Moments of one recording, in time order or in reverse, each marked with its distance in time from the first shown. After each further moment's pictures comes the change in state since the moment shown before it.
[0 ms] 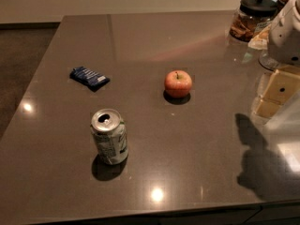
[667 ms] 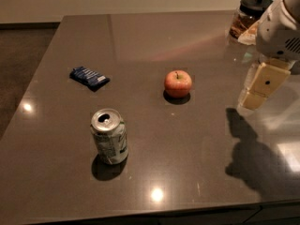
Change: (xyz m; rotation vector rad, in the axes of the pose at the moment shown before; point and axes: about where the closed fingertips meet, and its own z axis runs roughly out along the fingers) arm -0.021 -0.013 0.009 0.003 -0.054 -0.005
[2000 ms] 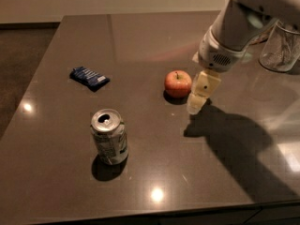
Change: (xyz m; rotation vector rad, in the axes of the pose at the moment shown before) arm -0.058 -0.030 0.111 -0.138 -0.067 0.024
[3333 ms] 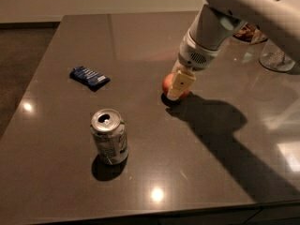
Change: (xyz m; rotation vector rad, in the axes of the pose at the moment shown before) arm -0.037 -0.020 0.037 -0.044 -0.038 0.003
